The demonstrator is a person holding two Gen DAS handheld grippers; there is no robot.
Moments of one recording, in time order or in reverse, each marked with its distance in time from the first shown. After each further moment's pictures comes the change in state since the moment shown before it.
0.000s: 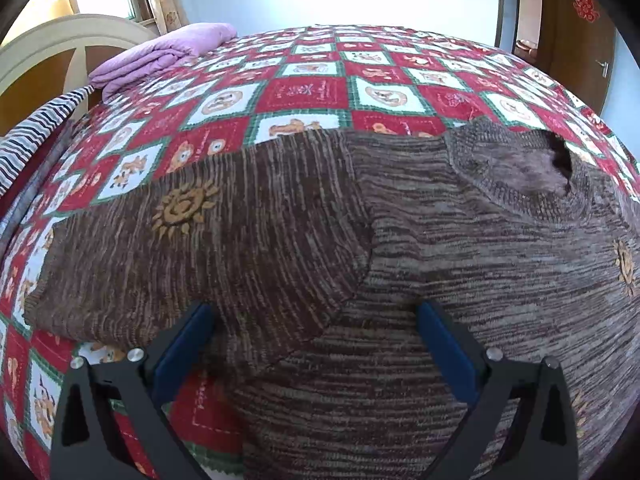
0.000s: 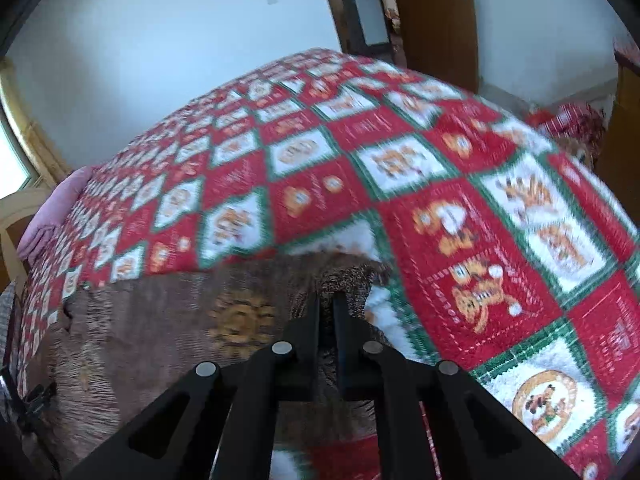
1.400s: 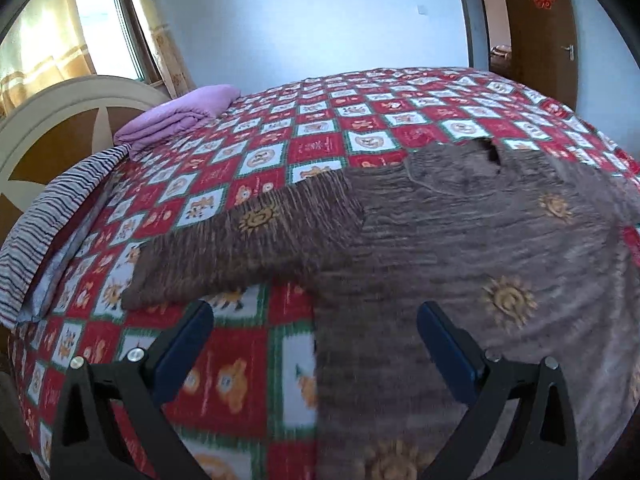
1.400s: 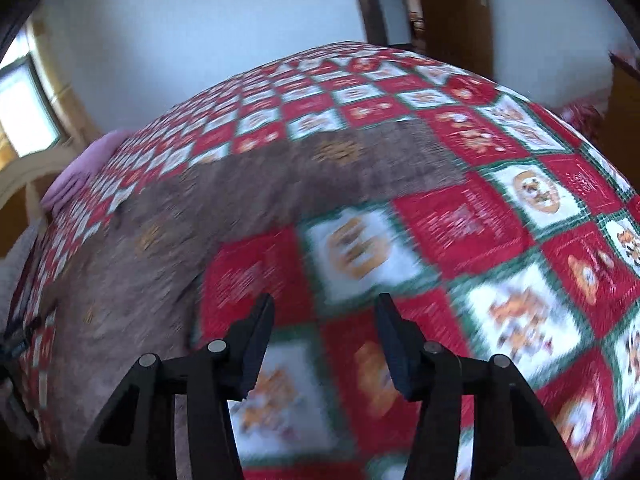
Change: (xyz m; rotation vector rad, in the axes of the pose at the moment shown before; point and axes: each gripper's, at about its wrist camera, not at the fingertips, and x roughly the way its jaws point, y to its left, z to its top) left arm -0.113 0.017 -0.053 0.135 -0.186 0.067; right arm -0.092 0.045 -0.153 -0.032 0.014 0.030
